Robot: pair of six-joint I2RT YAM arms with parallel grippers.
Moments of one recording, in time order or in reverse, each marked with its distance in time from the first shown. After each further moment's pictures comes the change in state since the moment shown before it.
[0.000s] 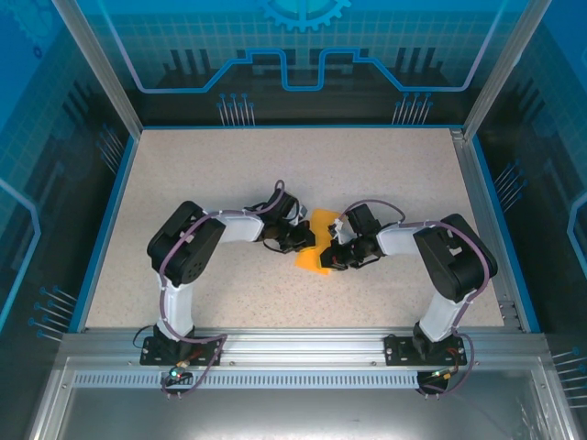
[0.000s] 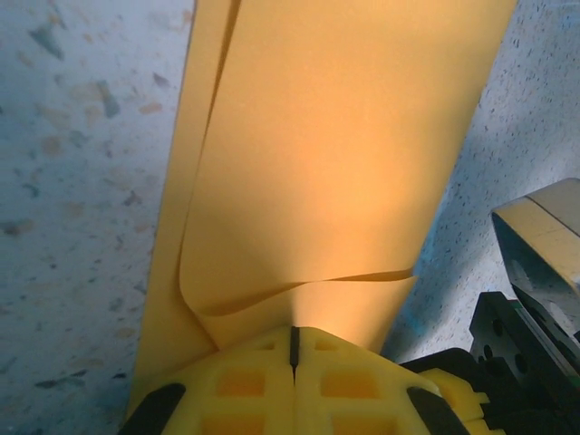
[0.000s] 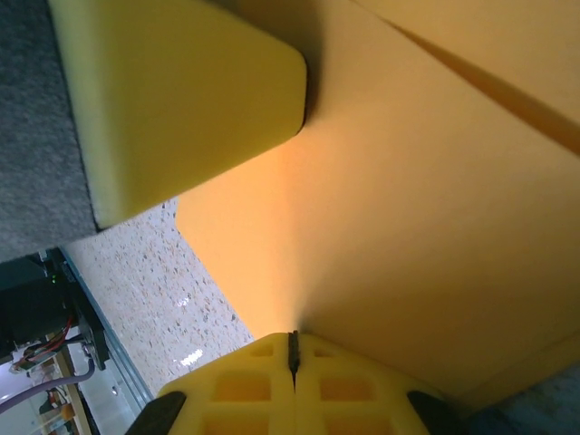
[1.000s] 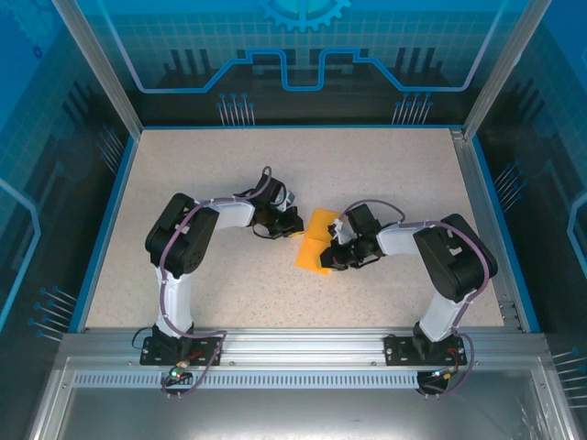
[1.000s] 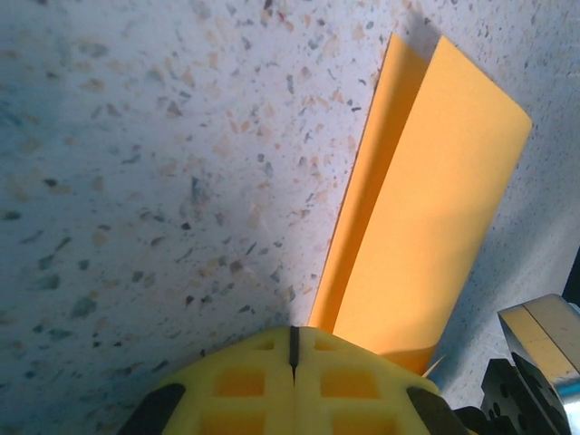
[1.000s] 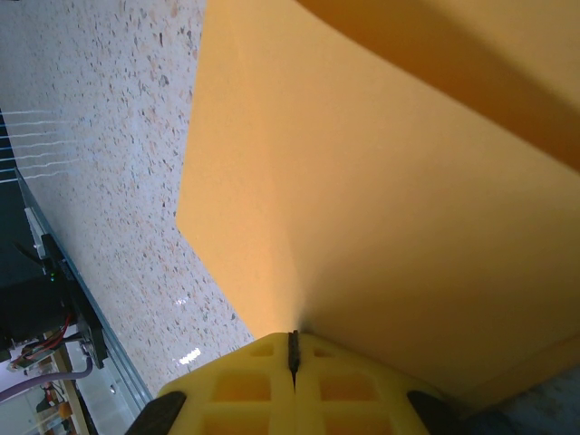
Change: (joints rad) left arm 0.123 0.040 0.098 -0.100 0.000 0.100; right arm 0.000 0.000 0.000 0.000 -0.001 -0.007
